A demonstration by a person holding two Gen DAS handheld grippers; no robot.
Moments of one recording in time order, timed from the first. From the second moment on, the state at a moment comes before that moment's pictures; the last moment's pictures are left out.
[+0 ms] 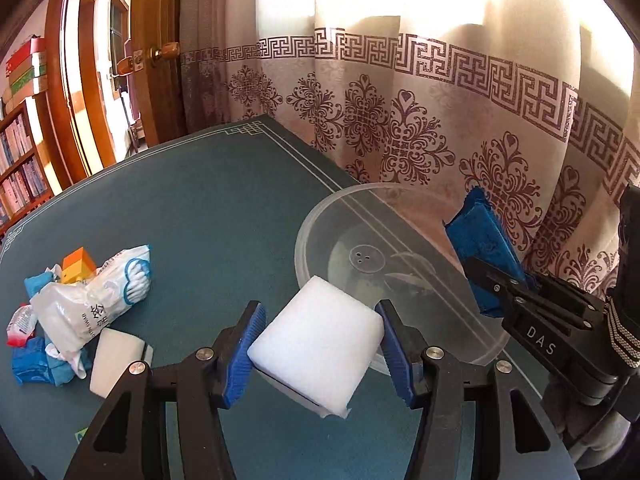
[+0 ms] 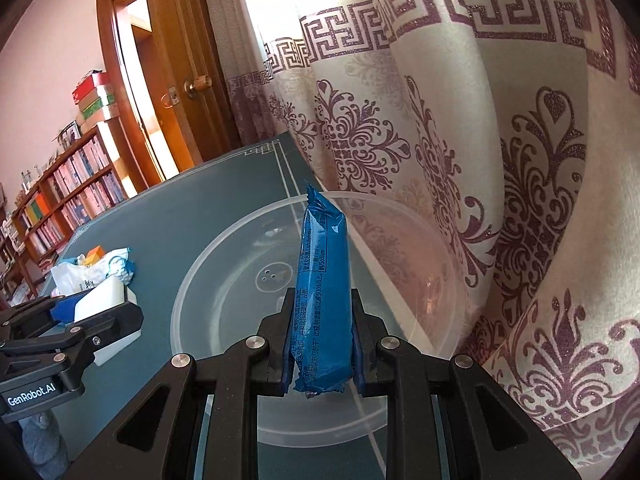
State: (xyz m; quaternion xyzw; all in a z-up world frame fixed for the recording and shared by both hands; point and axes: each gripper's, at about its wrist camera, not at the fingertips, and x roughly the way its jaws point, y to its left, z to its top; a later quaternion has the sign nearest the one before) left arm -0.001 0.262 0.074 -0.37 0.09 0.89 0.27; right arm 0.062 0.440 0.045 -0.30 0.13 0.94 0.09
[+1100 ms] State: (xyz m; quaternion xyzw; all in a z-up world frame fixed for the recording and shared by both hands) left arm -0.003 0.241 0.066 -0.37 0.05 0.89 0.24; right arm 0.072 0.445 0.053 -0.26 0.12 0.95 0.12
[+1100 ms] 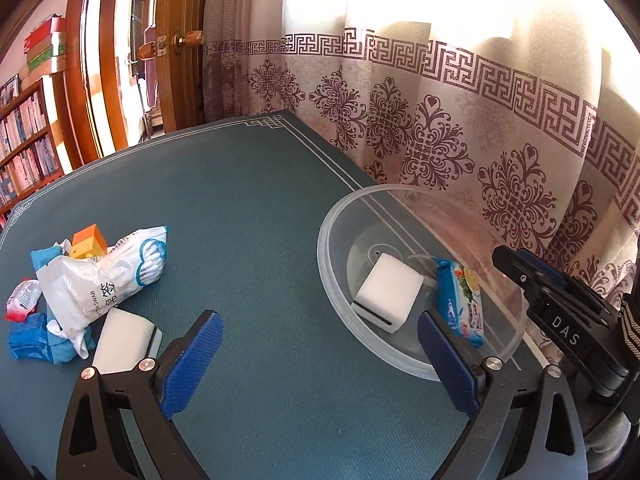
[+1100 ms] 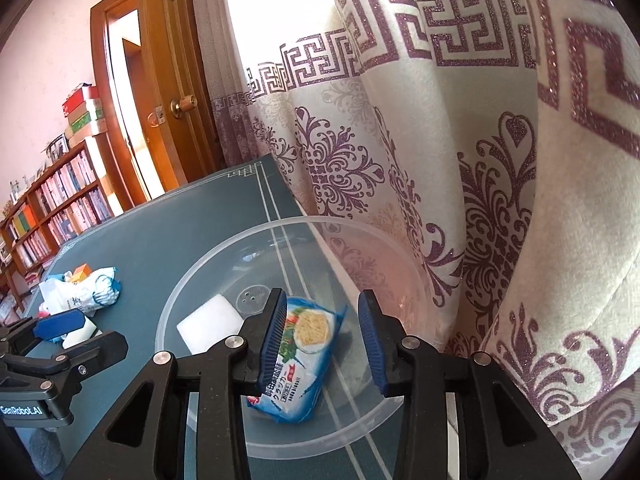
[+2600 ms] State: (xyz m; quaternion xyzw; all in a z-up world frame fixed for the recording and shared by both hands) left arm 0.019 0.080 0.032 -0.41 0.01 0.91 0.06; right arm 0.073 0.336 0.037 -0.31 0.07 0.95 -0.01
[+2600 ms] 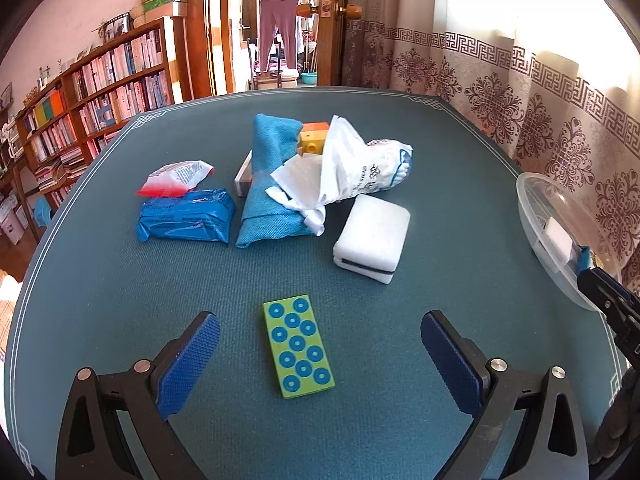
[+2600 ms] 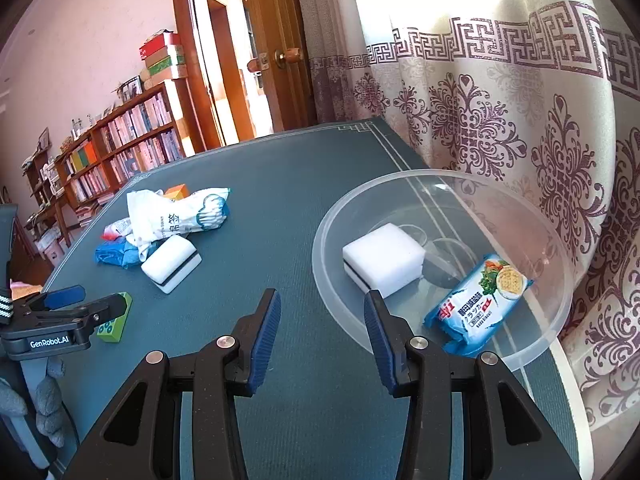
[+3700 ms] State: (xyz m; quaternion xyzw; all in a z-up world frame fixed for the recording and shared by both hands) left arm 0.016 0.058 0.008 -0.41 0.02 0.91 0.06; right arm 0.028 0.260 0.023 -0.38 0.07 0.91 -0.12
